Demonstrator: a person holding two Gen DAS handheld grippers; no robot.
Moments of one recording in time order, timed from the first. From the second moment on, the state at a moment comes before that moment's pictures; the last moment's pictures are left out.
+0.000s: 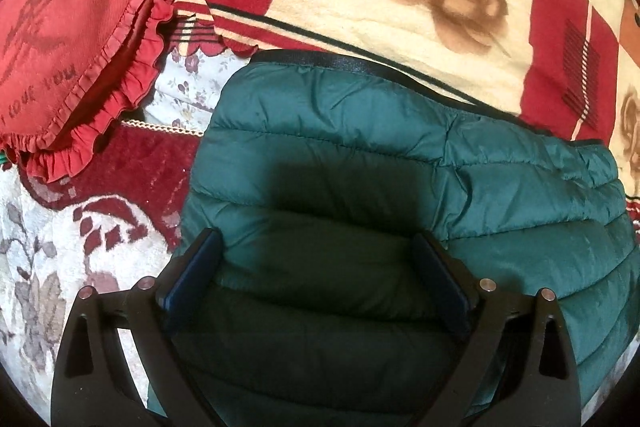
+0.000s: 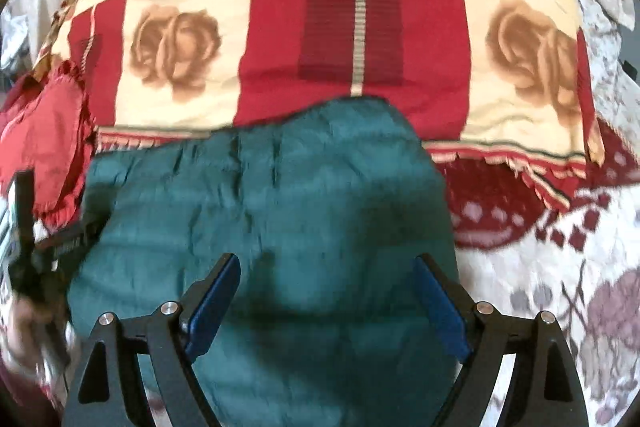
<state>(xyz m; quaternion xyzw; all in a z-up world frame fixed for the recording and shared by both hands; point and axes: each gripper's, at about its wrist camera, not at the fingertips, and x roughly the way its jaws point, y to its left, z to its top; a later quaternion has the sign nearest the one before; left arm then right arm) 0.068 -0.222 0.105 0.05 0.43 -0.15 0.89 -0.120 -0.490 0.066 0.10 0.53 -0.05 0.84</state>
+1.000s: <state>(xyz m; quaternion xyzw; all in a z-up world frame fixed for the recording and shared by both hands) -0.003 -0.144 0.106 -0.02 0.46 -0.14 0.87 -0.172 -0.492 0.058 0.14 0.54 -0.08 0.82</state>
